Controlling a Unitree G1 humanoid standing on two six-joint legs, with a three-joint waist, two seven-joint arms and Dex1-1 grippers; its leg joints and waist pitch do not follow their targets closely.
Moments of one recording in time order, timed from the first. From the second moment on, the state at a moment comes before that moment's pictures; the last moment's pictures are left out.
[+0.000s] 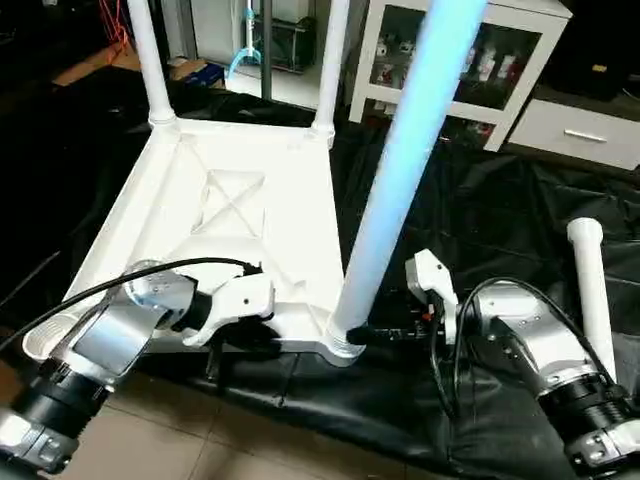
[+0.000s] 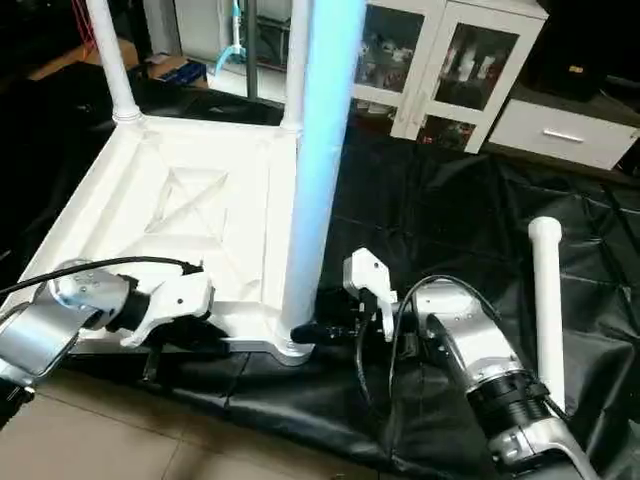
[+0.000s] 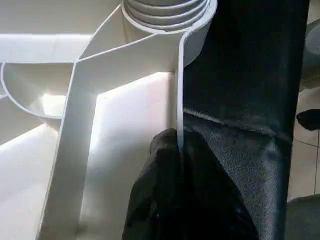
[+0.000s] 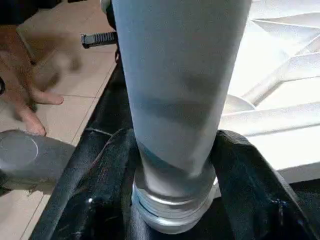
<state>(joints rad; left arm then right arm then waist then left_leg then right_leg) -0.44 0.67 -0.41 0.12 0.02 0.31 -1.30 -0.43 -0.41 0.28 0.39 0.30 0.06 1.27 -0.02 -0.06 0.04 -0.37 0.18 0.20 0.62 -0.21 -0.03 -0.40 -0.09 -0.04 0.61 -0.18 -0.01</state>
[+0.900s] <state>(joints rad) -0.59 0.38 -0.31 0.39 0.11 0.55 -0.84 -0.58 0.12 0.10 0.77 0.13 -0.05 0.15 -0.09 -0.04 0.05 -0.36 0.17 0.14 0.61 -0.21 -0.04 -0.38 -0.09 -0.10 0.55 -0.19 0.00</state>
